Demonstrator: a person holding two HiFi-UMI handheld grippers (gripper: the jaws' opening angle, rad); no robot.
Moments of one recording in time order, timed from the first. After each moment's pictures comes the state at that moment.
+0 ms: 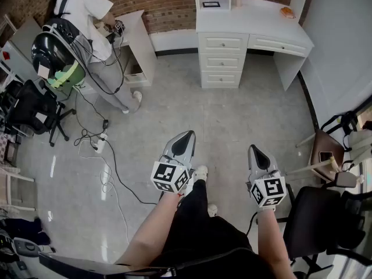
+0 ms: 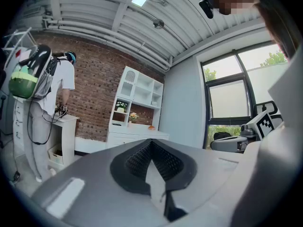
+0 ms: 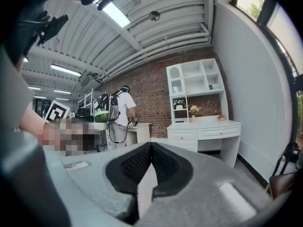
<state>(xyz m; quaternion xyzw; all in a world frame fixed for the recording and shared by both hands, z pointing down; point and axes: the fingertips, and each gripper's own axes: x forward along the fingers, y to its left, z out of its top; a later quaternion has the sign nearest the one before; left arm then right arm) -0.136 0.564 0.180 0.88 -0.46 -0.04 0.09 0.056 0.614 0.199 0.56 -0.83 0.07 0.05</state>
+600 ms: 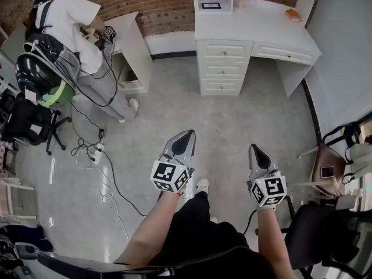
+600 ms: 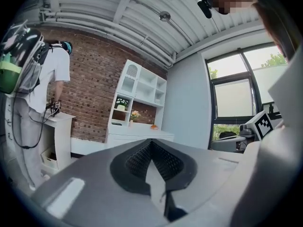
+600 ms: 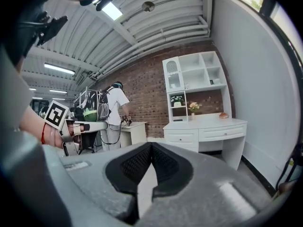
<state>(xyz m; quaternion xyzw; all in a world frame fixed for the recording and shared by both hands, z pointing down) -0.134 0.413 0.183 0.89 -0.45 -0.03 0.09 0.058 0.464 0.204 0.56 -0.82 0.08 0.06</state>
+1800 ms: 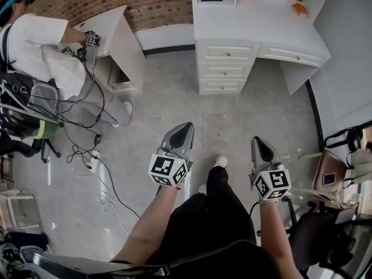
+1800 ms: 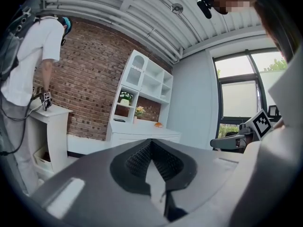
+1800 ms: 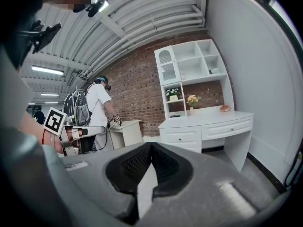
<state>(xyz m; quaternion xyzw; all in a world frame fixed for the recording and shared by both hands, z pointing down) -0.159 0.256 0.213 0.89 -0.44 -0.02 0.12 0.044 0.312 0.226 0.58 -0.81 0.12 0.06</state>
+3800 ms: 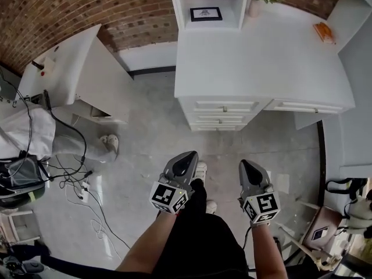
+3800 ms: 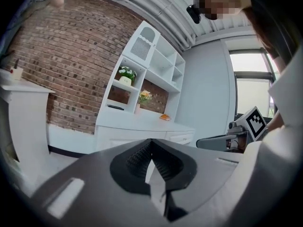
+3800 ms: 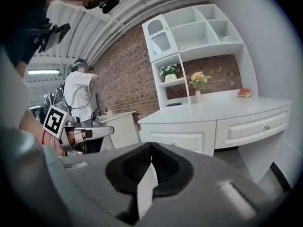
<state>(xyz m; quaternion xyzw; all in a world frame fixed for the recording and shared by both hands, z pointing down) -0.044 -0.052 0.308 0.89 -0.42 0.00 0.17 0.099 -0.018 0.318 0.53 -0.83 0.16 0.10</state>
